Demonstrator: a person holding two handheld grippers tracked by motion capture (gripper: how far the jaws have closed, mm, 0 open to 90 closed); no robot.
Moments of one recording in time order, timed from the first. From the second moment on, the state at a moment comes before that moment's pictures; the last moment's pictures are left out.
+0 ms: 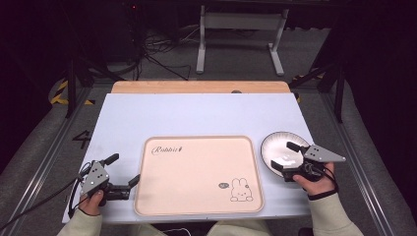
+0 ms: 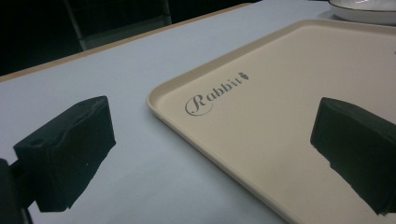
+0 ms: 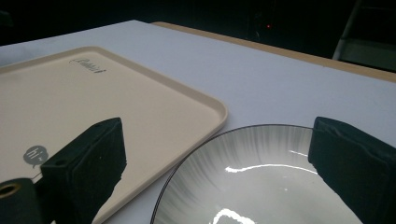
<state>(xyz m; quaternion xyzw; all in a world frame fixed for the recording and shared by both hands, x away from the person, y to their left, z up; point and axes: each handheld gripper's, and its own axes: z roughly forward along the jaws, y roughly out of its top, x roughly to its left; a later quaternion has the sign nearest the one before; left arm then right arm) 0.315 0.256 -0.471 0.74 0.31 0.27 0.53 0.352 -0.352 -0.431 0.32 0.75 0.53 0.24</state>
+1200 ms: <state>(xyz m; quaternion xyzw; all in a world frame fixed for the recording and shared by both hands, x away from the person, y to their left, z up) 0.314 0.255 -0.471 0.74 0.31 0.27 0.53 0.385 -0.404 -0.416 0.46 0.73 0.45 0.23</state>
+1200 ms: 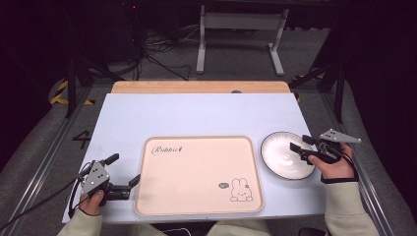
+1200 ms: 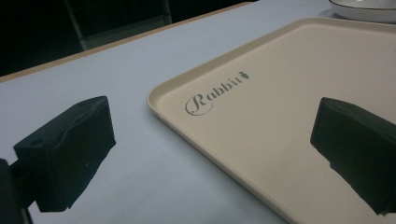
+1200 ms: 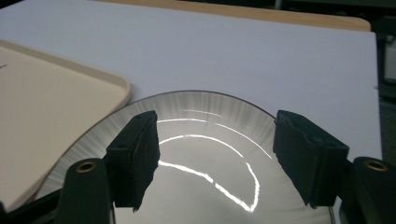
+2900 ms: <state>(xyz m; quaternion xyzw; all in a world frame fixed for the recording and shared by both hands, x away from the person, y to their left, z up) 0.314 0.254 -0.471 0.74 0.31 0.27 0.53 0.394 -0.447 -0.447 0.61 0.67 0.40 0.12</state>
